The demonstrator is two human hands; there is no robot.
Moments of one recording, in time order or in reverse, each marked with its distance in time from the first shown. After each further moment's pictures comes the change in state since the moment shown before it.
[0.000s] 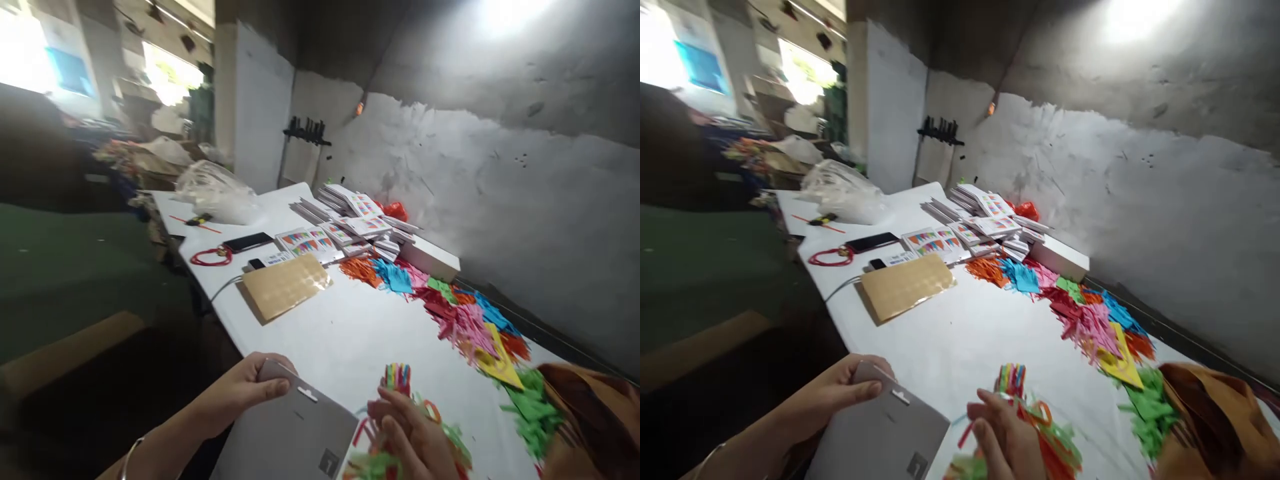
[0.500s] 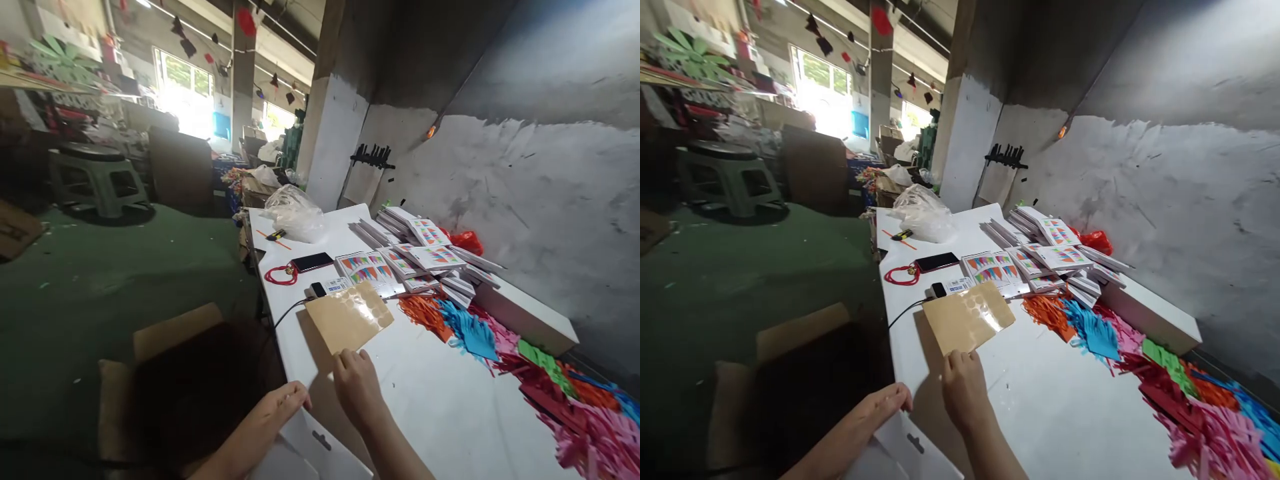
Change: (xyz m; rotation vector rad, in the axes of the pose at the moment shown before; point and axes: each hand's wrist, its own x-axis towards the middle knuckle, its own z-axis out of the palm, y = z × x) left_hand -0.005 -0.036 -0.062 -0.096 0.469 -0.023; right_hand 0.195 0.017 0.210 -0.882 -0.190 -1.006
